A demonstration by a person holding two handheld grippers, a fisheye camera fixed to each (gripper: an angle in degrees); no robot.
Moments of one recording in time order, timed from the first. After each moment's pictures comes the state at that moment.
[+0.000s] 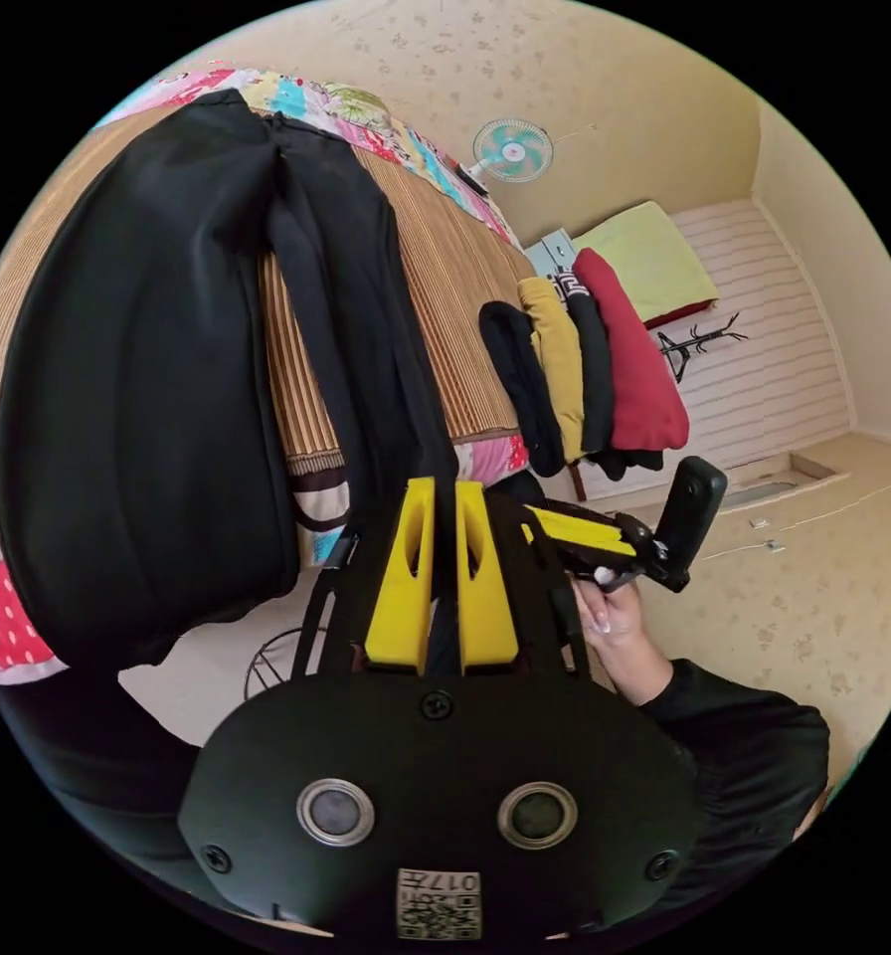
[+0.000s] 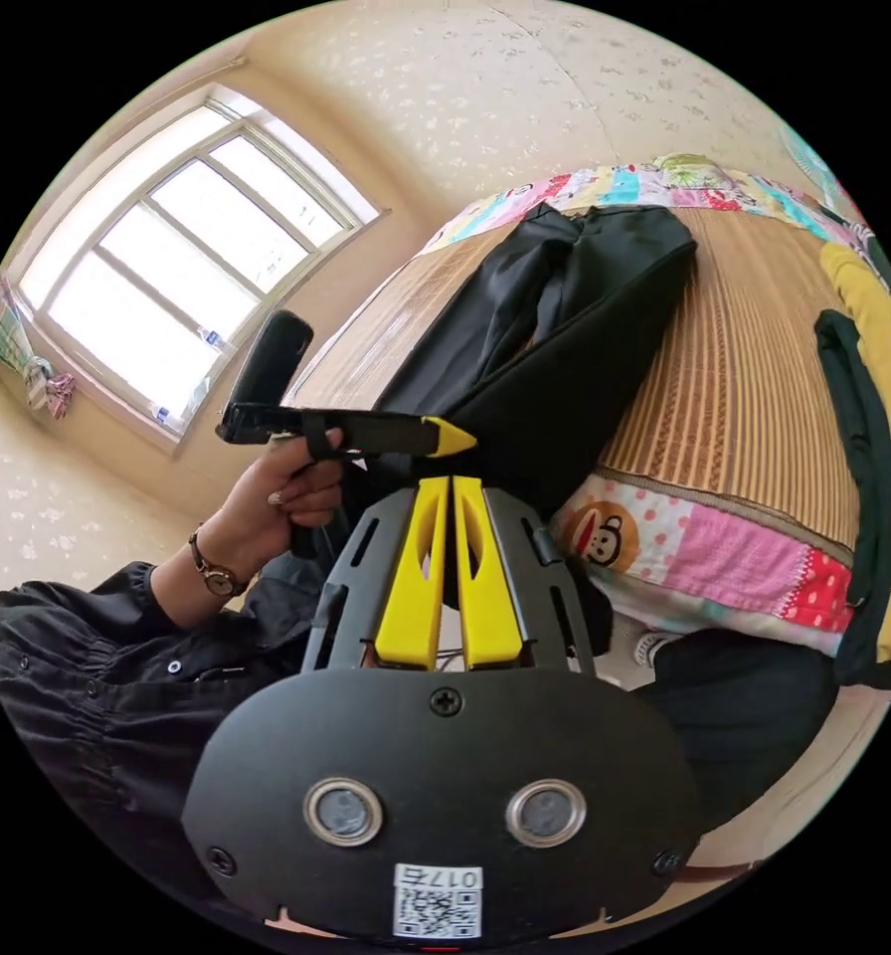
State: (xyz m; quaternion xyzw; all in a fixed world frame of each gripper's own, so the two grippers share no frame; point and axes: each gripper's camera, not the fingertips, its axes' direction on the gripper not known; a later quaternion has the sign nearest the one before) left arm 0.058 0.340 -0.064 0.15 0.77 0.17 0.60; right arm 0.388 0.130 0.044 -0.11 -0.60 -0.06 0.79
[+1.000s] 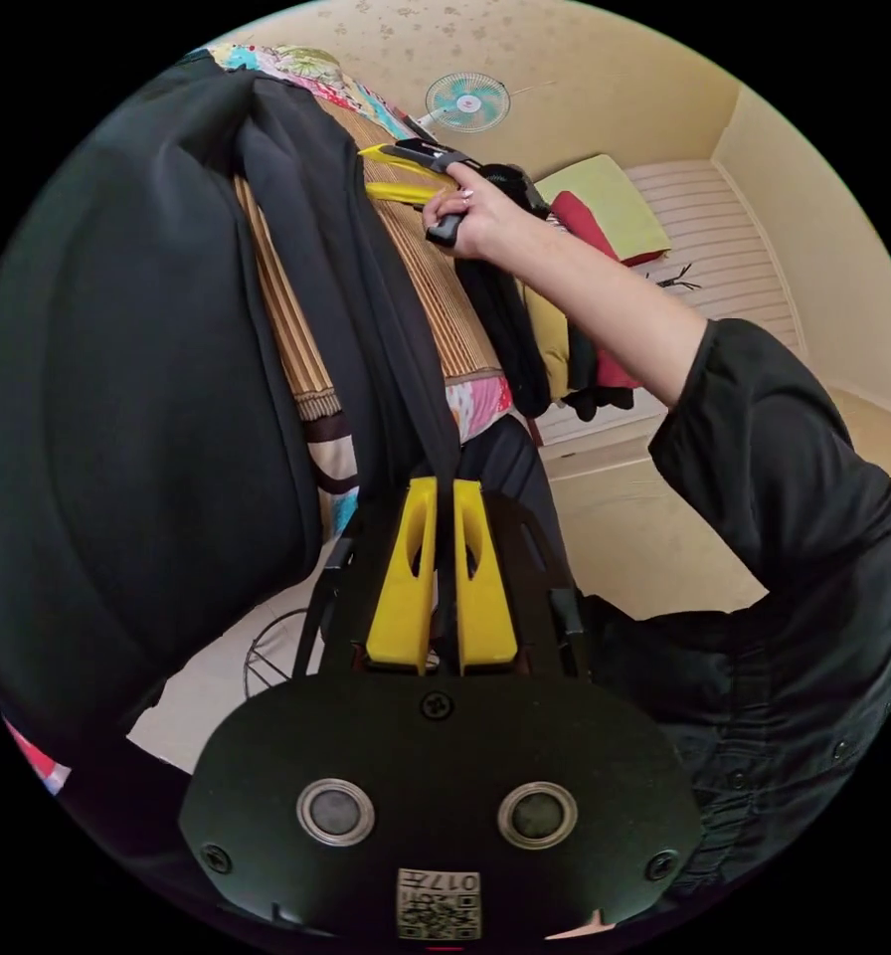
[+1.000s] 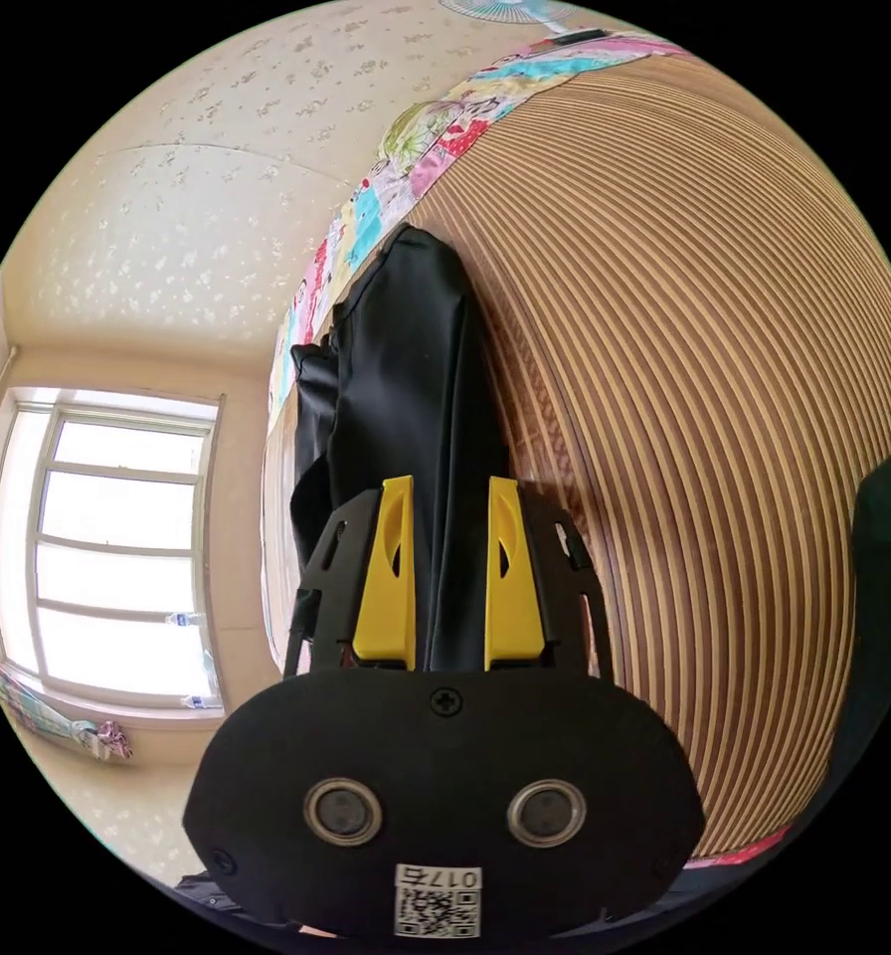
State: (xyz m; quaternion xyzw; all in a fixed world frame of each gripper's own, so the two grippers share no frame) left arm 0.089 0.313 0.009 0.11 0.79 0.28 0.54; right arm 0.328 -0.063 0.379 -0.27 -0.55 0.22 0.76
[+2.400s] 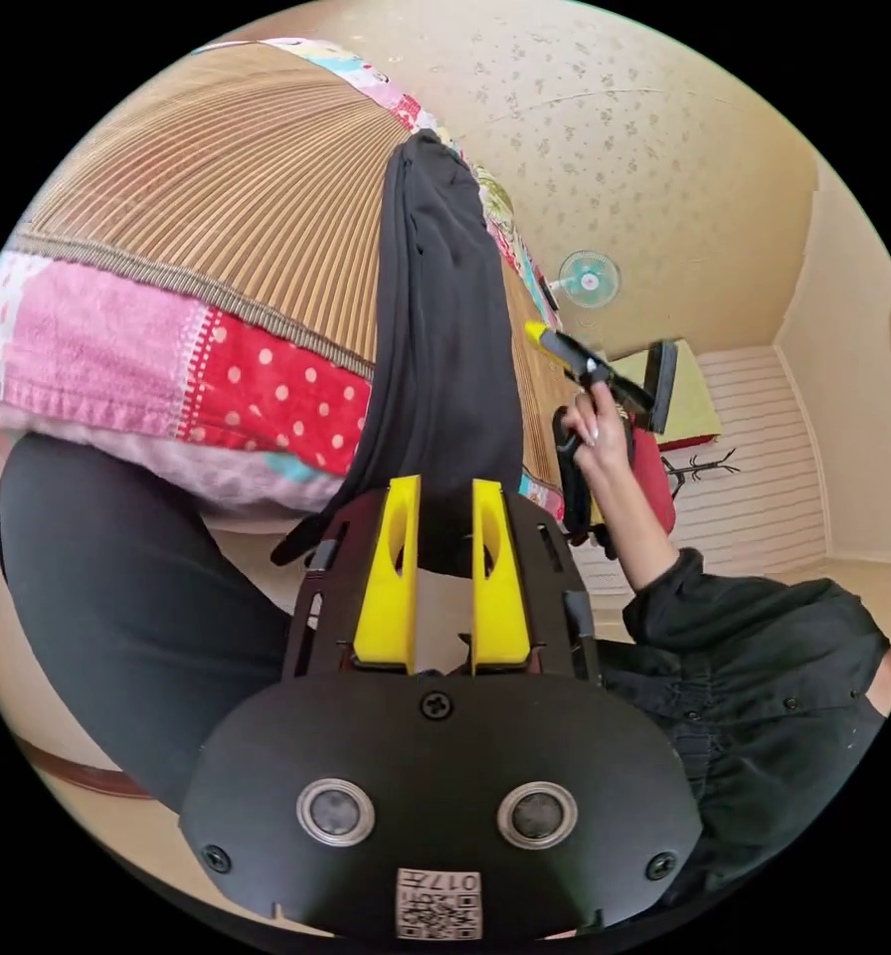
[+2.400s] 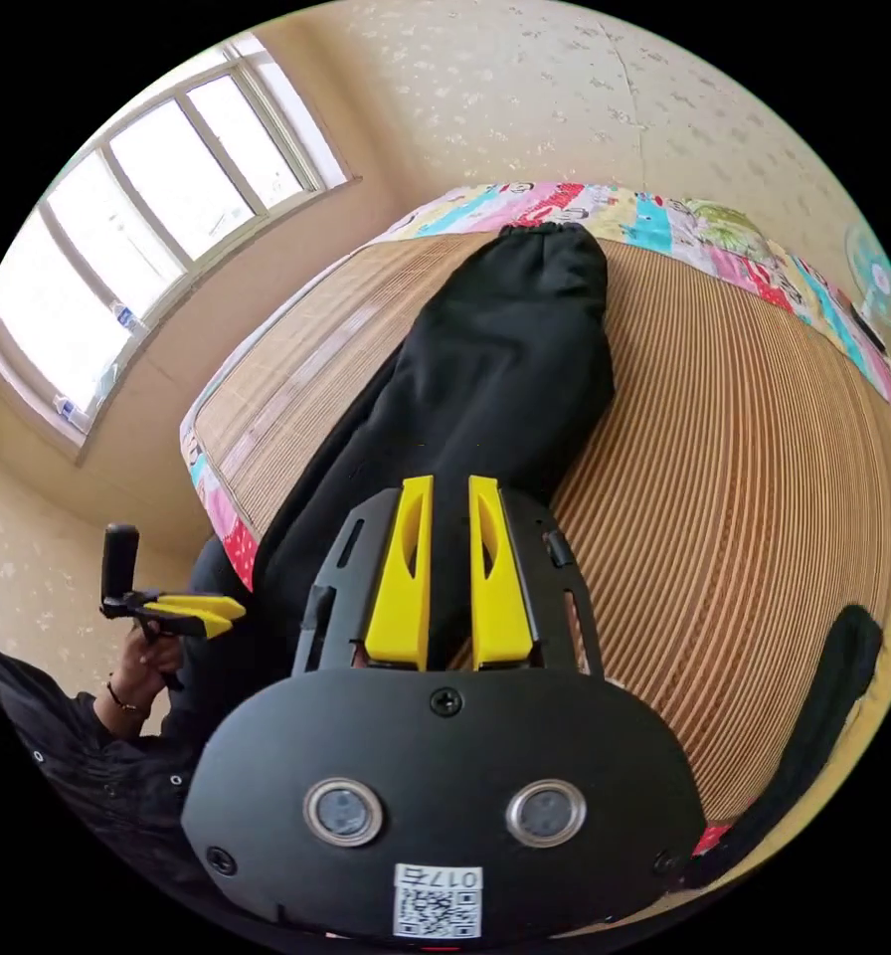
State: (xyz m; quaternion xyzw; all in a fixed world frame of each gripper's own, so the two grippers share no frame) left arm -0.083 0.322 0.160 0.12 0.80 0.00 0.59; right arm 0.162 0.001 0.108 -0.13 -0.53 -0.13 0.83
